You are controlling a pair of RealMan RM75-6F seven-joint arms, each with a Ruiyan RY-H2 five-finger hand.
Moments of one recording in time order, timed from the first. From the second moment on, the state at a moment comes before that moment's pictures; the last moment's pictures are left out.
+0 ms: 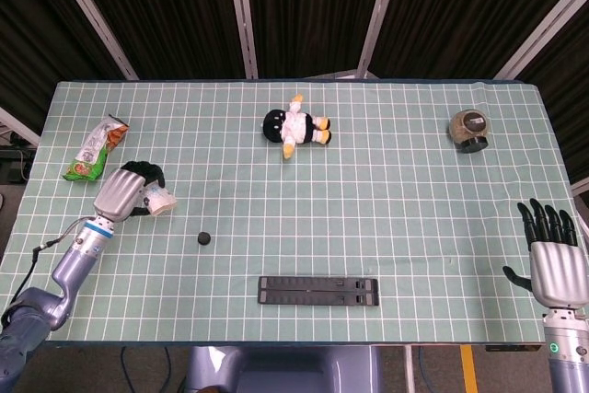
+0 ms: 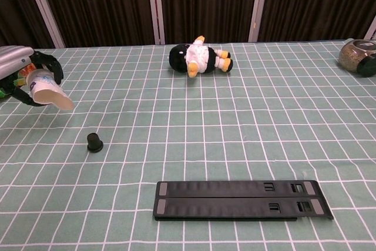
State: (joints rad) left arm -0.61 -1.78 0.01 -0.42 1.60 1.26 -0.54; right arm 0.11 -1.20 0.13 -1.56 -1.37 1.46 -0.24
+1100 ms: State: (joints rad) left arm -0.74 -1.71 0.18 -0.68 1.90 1.32 0.41; right arm 0.10 -1.18 0.13 -1.55 -1.34 1.45 -0.22
